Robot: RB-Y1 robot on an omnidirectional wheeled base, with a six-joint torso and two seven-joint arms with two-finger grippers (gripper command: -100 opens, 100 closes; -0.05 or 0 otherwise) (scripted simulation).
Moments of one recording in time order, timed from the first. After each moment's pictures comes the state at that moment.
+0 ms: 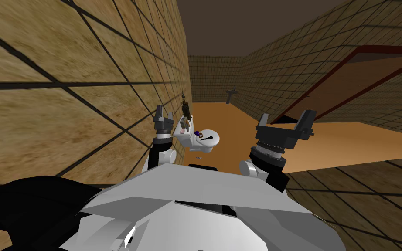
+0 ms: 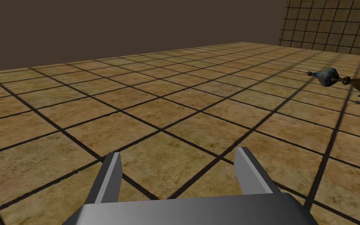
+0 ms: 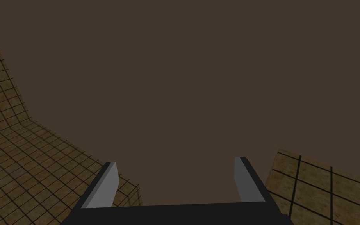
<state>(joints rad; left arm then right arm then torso) 0.45 -0.03 -0.06 -2.38 -0.02 -0.39 0.01 0.47 0.01 0.02 -2.40 -0.05 -0.59 -0.15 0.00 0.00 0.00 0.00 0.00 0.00</state>
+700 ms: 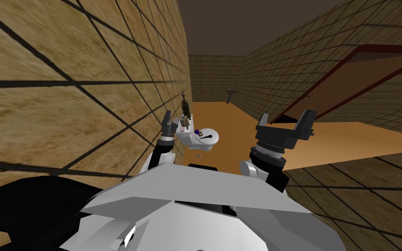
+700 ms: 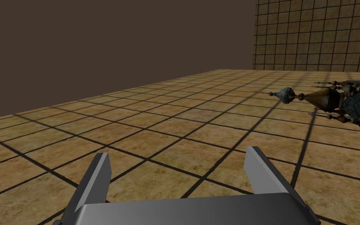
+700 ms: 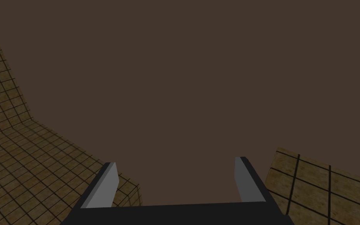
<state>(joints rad) 0.47 0.11 -0.09 -2.31 -0.04 -0.39 0.01 0.47 0.02 0.02 -2.40 -0.05 -0.59 -0.15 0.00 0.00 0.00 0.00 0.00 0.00</state>
